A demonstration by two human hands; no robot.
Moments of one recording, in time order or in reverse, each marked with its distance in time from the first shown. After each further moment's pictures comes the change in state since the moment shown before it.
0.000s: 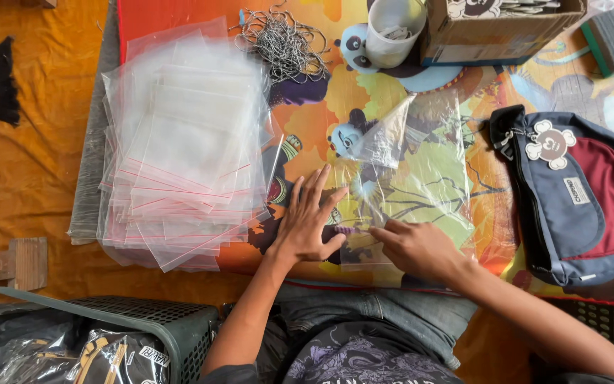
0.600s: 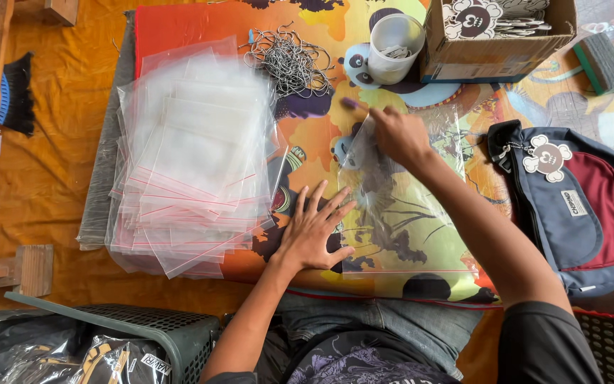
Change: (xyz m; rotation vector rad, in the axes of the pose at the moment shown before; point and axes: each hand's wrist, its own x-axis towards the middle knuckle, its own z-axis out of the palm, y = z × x) left_hand 0.002 0.000 0.003 0.106 -0.086 0.047; right_hand 0.147 0.169 0.051 -0.379 0.142 0.307
